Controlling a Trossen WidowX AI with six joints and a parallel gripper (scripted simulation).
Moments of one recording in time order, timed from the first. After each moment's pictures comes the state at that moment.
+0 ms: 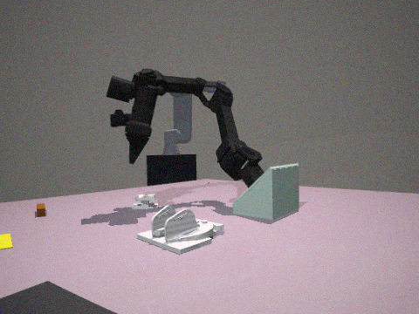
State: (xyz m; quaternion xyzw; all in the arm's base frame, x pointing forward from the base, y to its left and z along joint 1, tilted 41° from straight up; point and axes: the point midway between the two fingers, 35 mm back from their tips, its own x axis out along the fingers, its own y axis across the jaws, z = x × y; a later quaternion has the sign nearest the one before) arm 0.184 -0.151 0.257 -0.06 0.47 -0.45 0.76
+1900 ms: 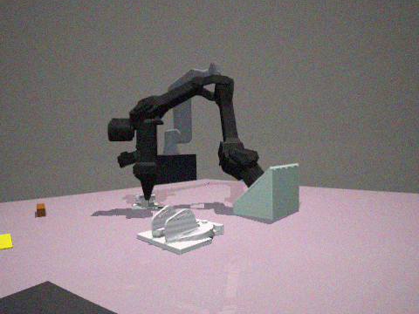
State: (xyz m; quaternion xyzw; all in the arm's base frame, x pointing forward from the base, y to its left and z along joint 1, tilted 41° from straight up) arm 0.134 -0.213 0.189 0.01 0.53 -0.49 0.69
